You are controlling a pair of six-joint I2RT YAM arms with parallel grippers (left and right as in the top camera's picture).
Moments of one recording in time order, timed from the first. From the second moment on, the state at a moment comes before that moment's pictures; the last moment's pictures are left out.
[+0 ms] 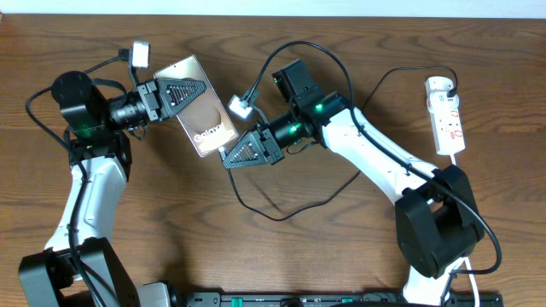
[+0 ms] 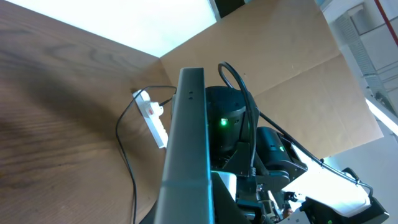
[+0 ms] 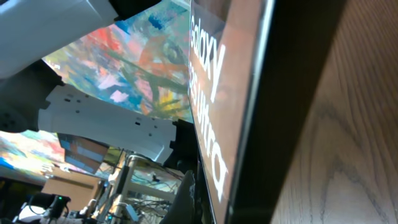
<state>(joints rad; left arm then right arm) 0.23 1.50 0.91 0.57 1.43 -1.01 0.59 1.94 1.49 -0.54 -1.41 0.00</state>
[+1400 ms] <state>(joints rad) 0.28 1.50 0.90 0.60 1.49 -1.01 0.60 1.94 1.50 -0.66 -1.42 -0.04</state>
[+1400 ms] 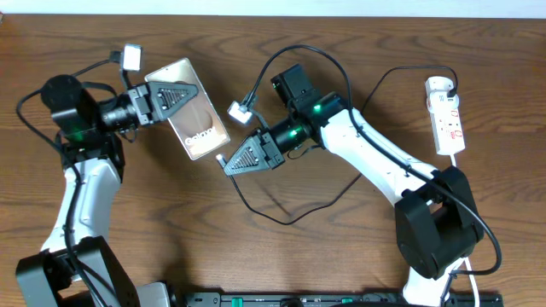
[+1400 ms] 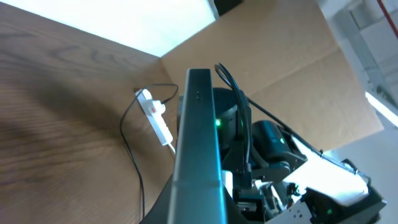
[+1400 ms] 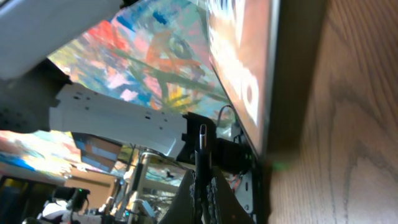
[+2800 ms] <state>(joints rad) 0.22 1.50 0.90 0.61 1.49 -1.03 0.58 1.94 1.50 -0.66 -1.39 -0.05</state>
